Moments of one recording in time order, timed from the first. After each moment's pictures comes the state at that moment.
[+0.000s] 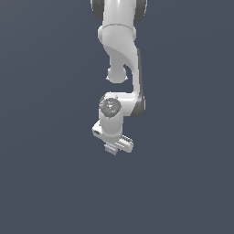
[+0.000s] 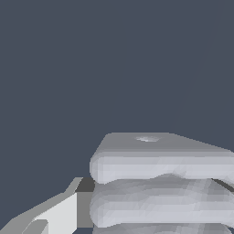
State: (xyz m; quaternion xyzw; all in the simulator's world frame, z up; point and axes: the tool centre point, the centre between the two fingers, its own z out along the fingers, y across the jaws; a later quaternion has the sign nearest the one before) arm 0.036 -0.021 0.040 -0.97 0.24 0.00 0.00
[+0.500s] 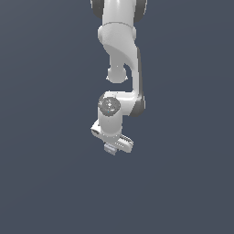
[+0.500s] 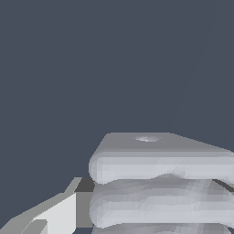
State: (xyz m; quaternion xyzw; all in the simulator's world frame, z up) arm 0.039 -0.024 0.047 -0.97 0.24 0.00 0.00
